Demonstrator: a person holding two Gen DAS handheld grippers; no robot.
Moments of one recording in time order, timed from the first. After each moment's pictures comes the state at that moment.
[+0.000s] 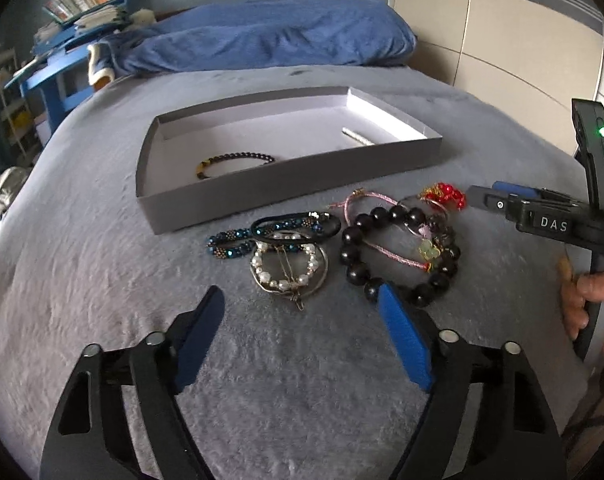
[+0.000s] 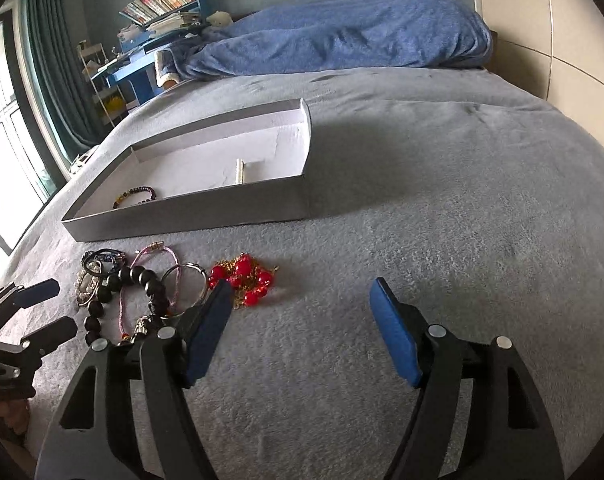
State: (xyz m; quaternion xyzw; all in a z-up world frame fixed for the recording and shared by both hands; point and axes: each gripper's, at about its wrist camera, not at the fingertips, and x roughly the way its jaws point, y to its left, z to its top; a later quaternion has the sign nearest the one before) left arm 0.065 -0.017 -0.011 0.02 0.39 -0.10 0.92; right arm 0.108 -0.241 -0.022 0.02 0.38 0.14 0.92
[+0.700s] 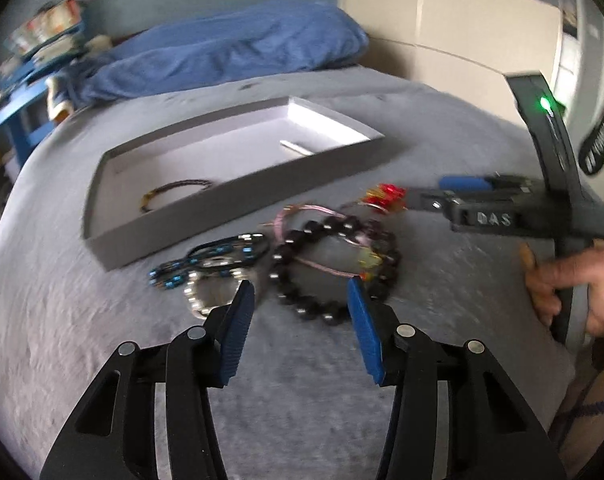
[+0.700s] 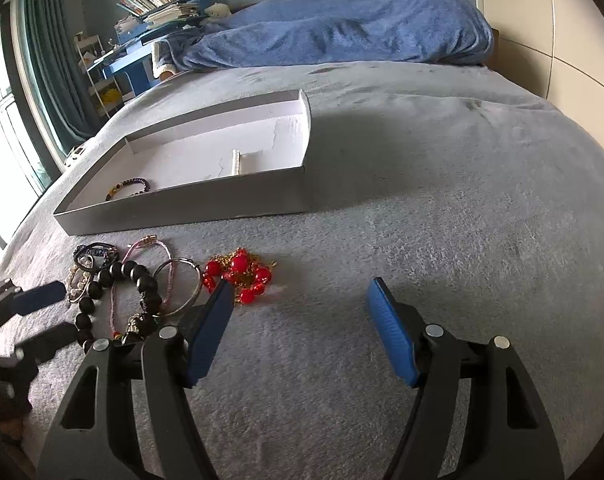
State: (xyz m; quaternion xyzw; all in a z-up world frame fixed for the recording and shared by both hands) left arm 0.061 -0.052 -0.004 0.06 0.36 -0.17 0.91; right arm 0.117 -0.239 -0.026 0.01 0.39 0.13 0.91
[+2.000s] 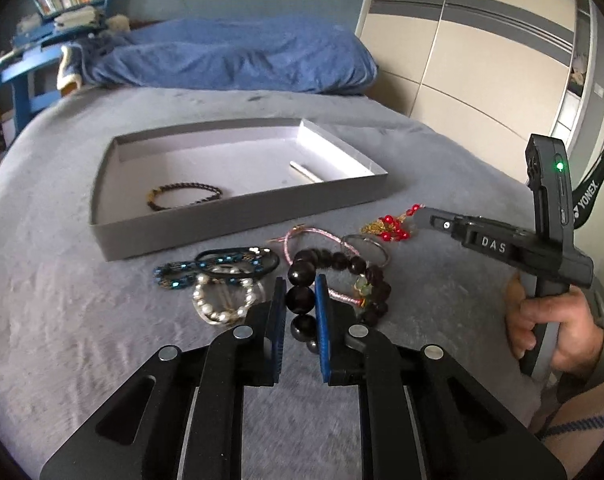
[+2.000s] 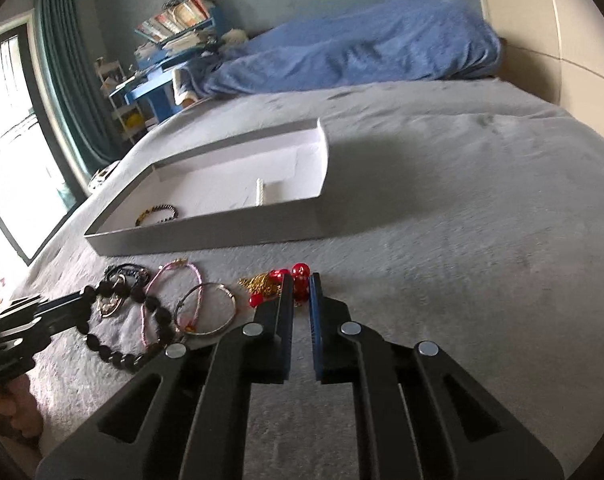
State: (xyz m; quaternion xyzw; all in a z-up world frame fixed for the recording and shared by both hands) left arm 0.058 -0.021 0.004 -0.03 0.34 -0.18 0.92; right arm 0.106 -0.250 -0.015 0.04 0.34 0.17 0.92
